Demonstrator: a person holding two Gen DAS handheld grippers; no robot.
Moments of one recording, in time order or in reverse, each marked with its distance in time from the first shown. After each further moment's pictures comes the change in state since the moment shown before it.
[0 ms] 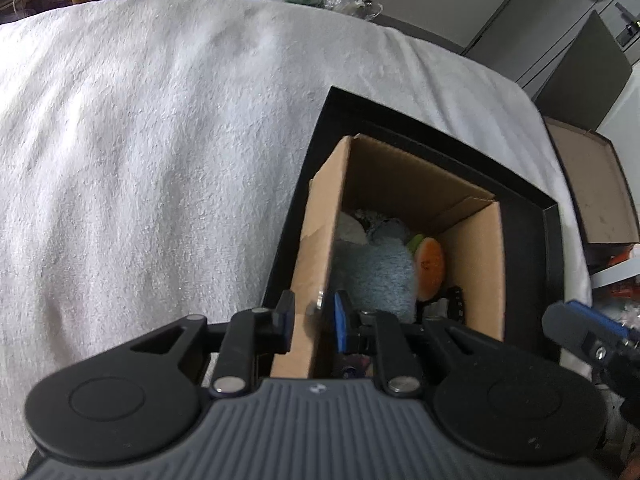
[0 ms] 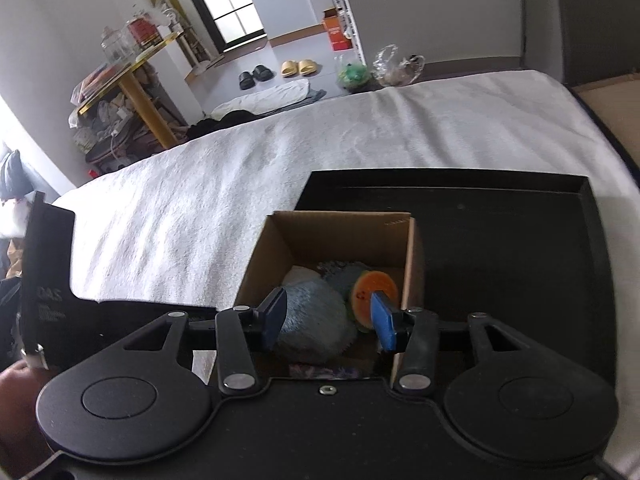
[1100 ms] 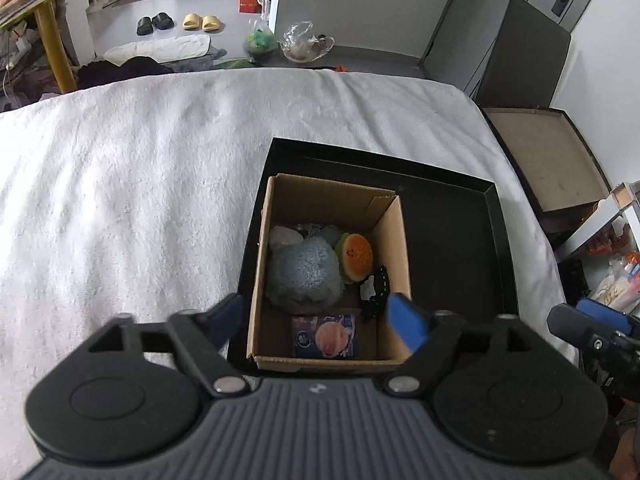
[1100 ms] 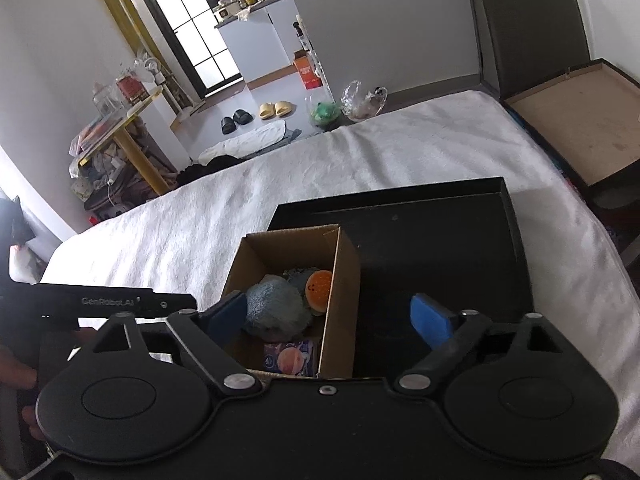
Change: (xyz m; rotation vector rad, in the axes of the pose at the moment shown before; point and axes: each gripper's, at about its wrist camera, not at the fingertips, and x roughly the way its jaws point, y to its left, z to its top) left arm -0.105 -0.069 -0.032 0.178 -0.108 0.031; right arm -0.095 -0.052 -0.028 0.087 -0.117 -0.015
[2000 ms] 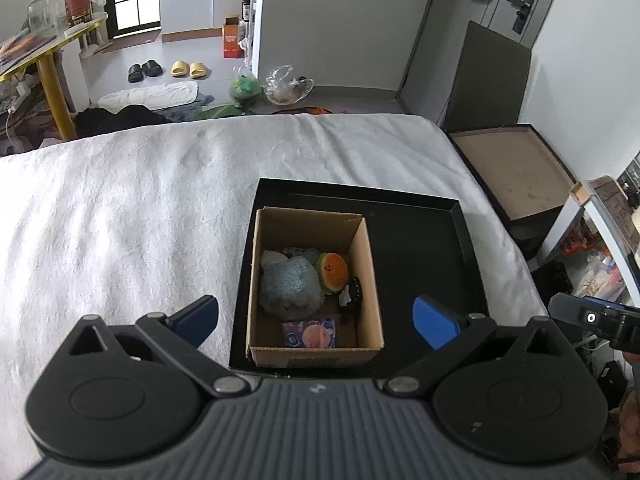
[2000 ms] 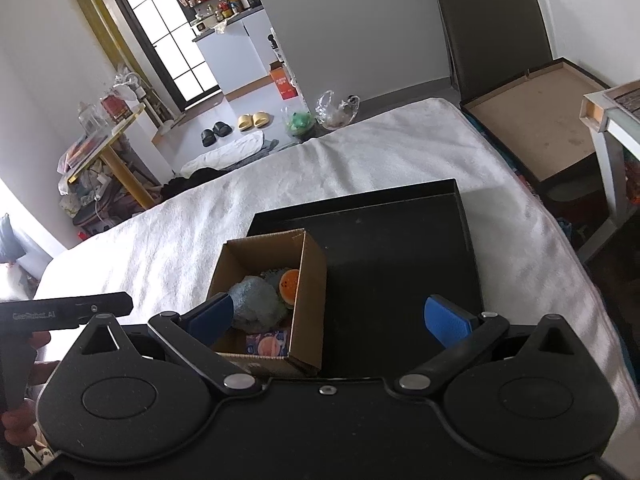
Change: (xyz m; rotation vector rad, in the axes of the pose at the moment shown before) left arm -0.073 -0.019 -0.025 0.070 -0.128 -0.017; right arm -0.055 -0.021 -0.004 0.044 -0.013 -0.057
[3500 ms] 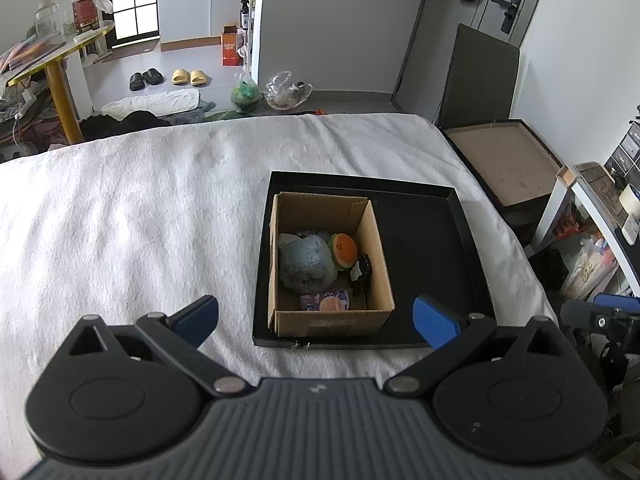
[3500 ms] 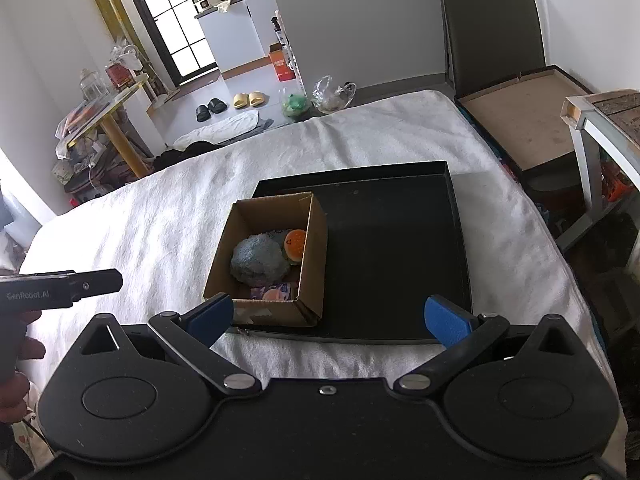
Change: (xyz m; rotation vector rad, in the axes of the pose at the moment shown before) left arm -0.043 0.026 -0.037 0.031 -0.024 -0.010; right arm -0.040 0.035 -0.032 -0.060 0.044 -0.062
